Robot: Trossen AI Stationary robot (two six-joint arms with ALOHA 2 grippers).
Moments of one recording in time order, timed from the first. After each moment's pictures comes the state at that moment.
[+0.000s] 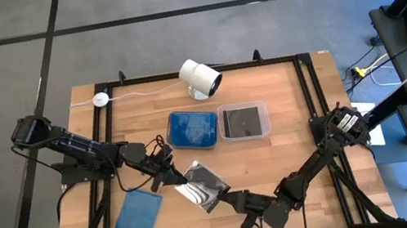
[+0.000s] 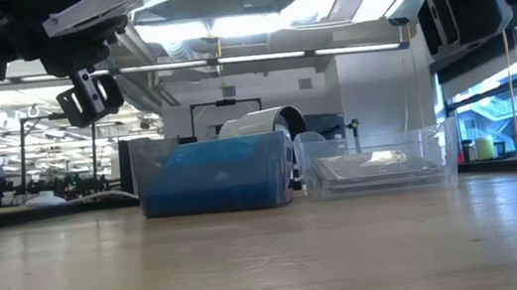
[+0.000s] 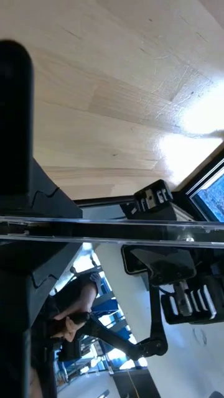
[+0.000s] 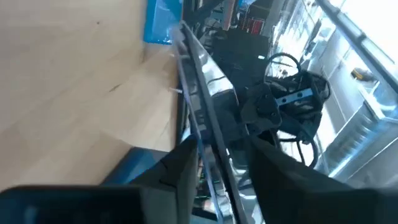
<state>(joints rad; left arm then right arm) -0.25 1.23 0.36 0.69 0.21 -0.92 0.72 2.00 1.13 0.57 1.02 -1.47</state>
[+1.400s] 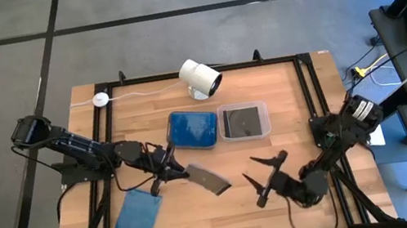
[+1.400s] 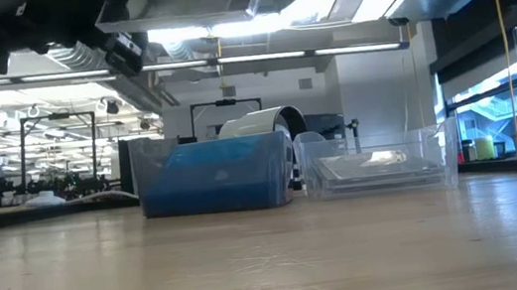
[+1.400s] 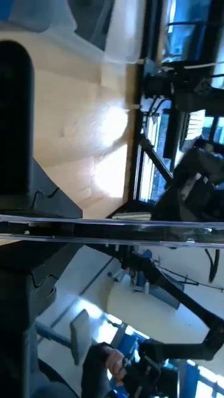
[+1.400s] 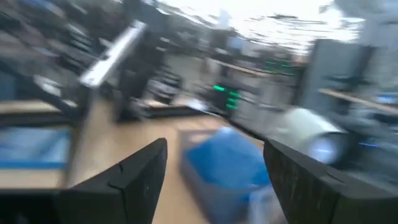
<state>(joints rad) -0.25 1.24 0.36 0.82 0.12 -0.25 0.83 1.83 0.78 1.36 1.46 -0.44</state>
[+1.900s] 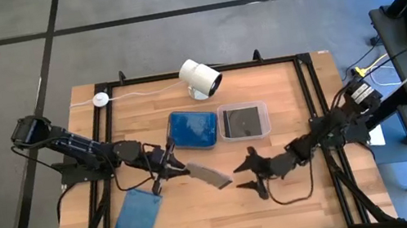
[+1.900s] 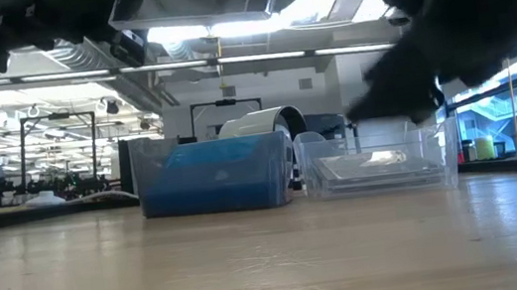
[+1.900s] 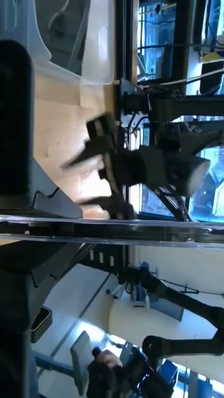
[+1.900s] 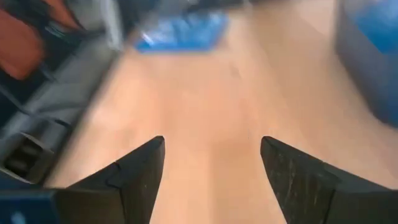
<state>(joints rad) -0.25 1.24 0.36 0.85 0.08 -0.14 0.51 1.70 0.53 0.81 0.36 0.41</state>
